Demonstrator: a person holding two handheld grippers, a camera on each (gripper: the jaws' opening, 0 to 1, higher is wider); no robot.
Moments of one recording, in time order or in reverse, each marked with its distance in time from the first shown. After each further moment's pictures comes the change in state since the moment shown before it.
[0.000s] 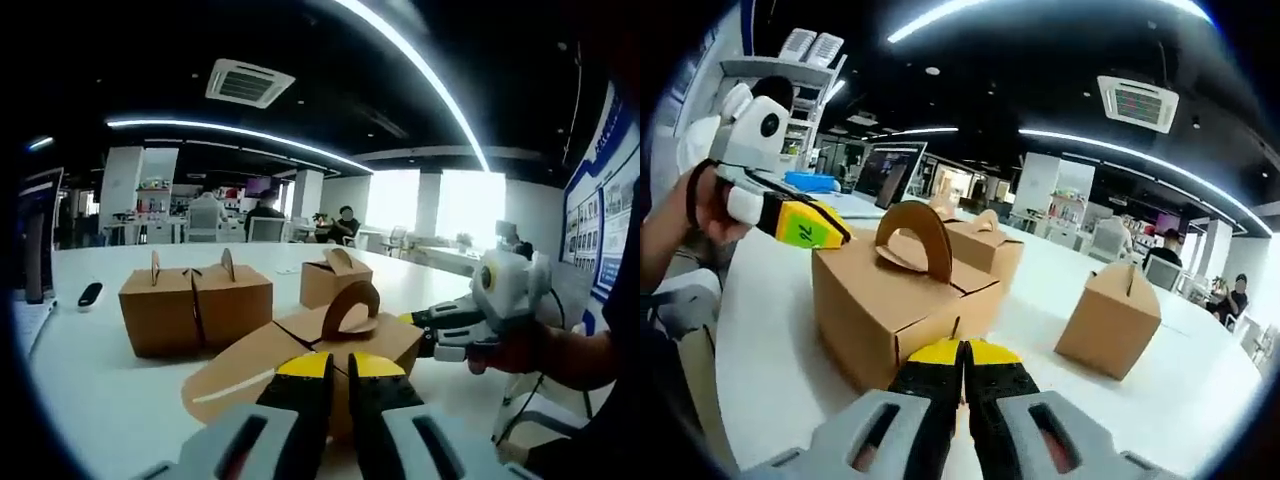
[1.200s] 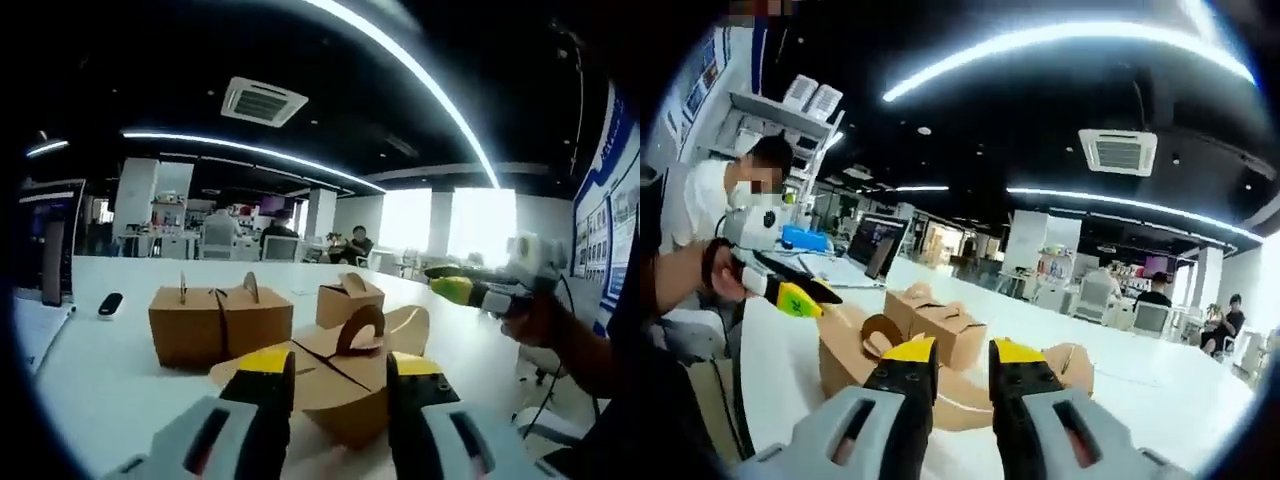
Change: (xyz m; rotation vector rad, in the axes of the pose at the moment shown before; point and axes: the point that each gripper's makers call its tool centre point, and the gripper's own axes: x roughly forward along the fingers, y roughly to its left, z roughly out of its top) left arm -0.025 0.010 0.021 -0.005 -0.093 0.060; right arm -0.060 -0.035 0.083 -0.057 -0.257 -0.052
